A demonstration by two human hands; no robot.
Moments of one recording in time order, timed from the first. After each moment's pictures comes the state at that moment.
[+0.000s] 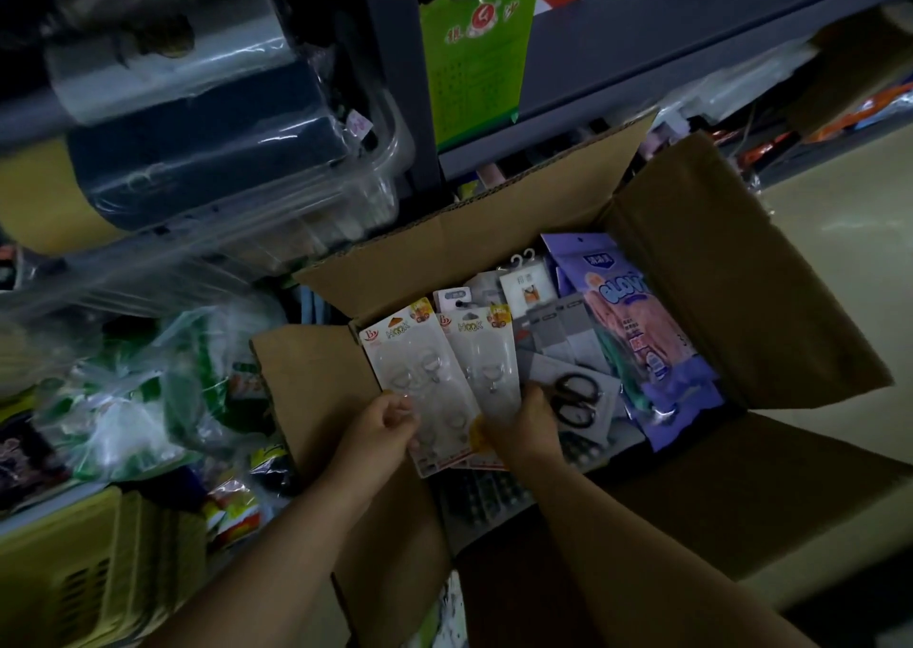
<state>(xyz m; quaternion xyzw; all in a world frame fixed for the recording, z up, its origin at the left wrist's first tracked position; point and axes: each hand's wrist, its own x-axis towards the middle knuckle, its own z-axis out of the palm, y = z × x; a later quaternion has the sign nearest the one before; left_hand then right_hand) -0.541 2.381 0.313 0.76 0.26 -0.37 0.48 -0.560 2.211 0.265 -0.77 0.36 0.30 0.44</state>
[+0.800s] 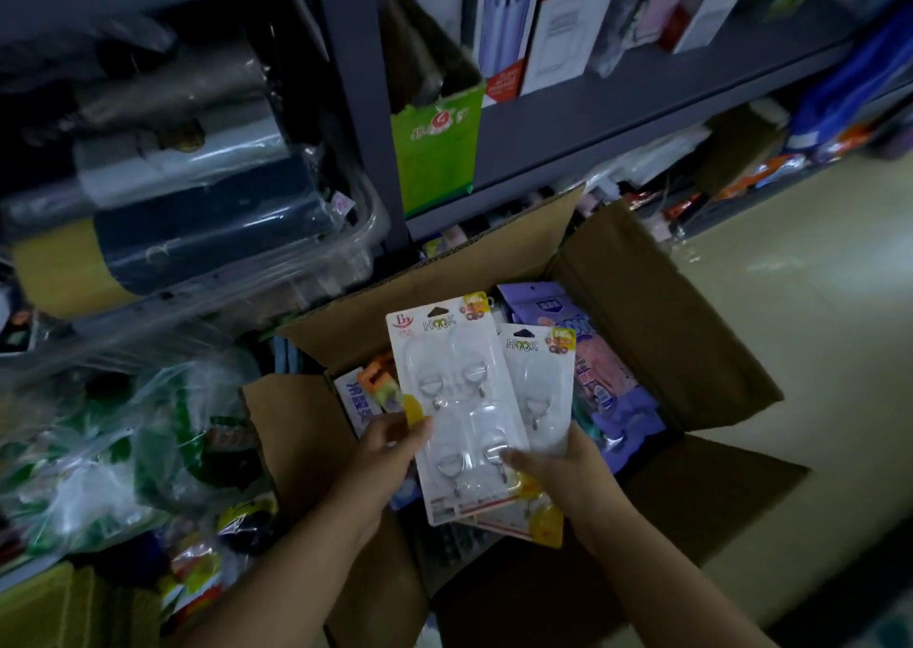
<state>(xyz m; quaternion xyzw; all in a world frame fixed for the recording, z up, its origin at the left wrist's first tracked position) -0.531 2.345 0.346 0.67 0.27 -0.34 0.61 -0.585 2.153 0.367 -0.62 0.38 0.20 0.66</state>
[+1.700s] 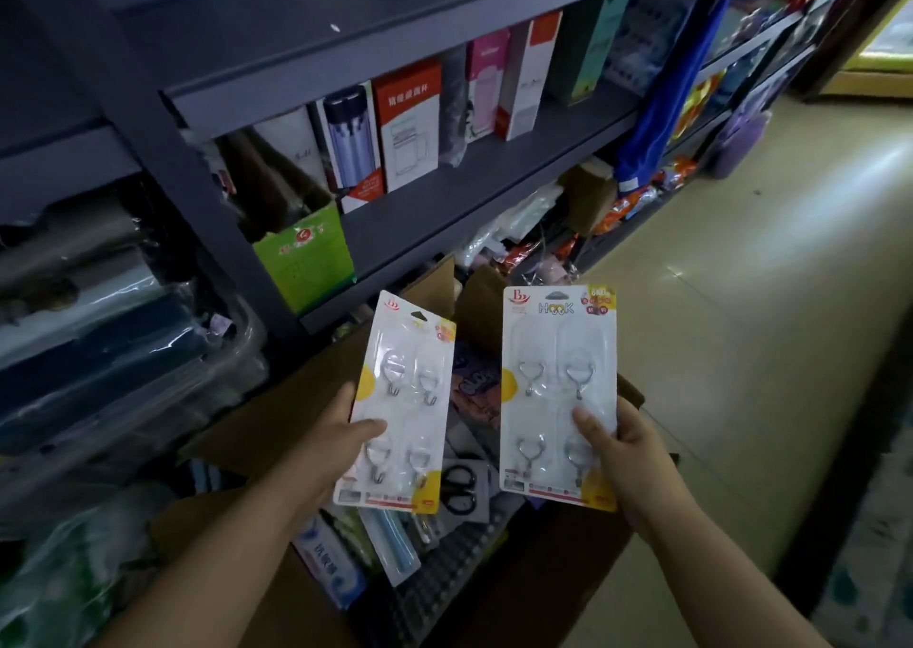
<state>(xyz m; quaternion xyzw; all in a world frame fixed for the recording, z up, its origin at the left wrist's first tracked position) -0.459 2.286 0.416 0.70 0.06 -0.39 0.59 -0.610 2.046 0.448 -0.61 0.41 -0.03 0.68</state>
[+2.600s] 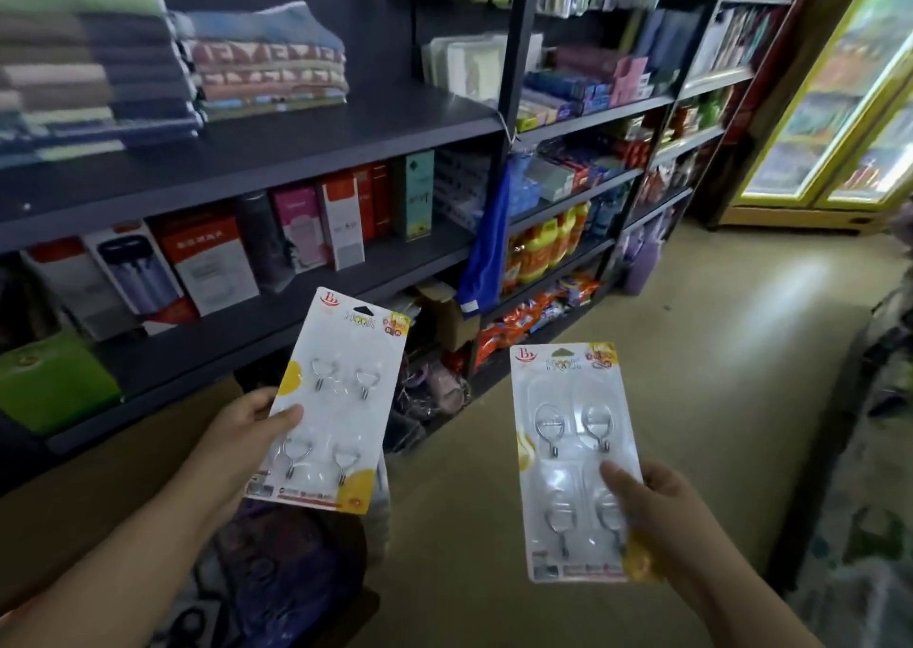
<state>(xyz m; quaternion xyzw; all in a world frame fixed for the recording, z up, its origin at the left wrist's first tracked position) -0.535 2.000 0.533 0.75 0.02 -0.18 0.63 -0.748 1.695 0.522 -0.63 0.39 -0.06 0.67</state>
